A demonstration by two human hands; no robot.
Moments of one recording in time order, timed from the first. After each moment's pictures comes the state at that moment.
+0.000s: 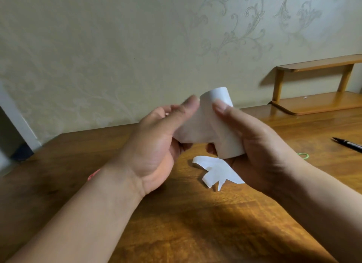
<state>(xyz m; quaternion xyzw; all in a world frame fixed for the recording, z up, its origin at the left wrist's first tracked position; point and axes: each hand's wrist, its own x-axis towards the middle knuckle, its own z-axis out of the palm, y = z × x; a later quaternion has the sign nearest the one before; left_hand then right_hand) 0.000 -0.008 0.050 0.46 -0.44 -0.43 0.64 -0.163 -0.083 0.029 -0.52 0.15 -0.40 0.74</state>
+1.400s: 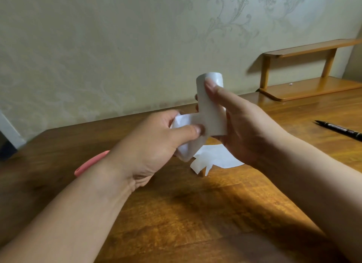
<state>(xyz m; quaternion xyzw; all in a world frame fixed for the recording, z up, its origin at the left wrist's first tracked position) -0.008 -0.009 0.034 0.58 -0.55 -0.35 0.49 -0.168 -0.104 0.027 -0.51 0.19 -0.43 0.72</state>
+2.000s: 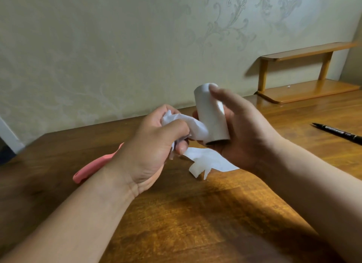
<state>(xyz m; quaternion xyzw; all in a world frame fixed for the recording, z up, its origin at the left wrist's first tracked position) -0.010 -0.007 0.033 0.52 -0.52 -0.37 0.57 -0.170 -0.101 0.029 -0.45 0.19 -0.37 0.79</state>
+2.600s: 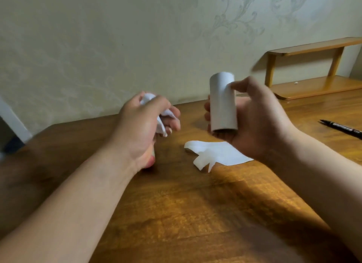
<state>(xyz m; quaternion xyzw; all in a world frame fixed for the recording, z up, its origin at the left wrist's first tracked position) 0.007 -0.011 0.044 0.56 -0.43 -0.28 0.65 -0.180 -0.114 0.028 -0.45 0.20 -0.38 0.78</state>
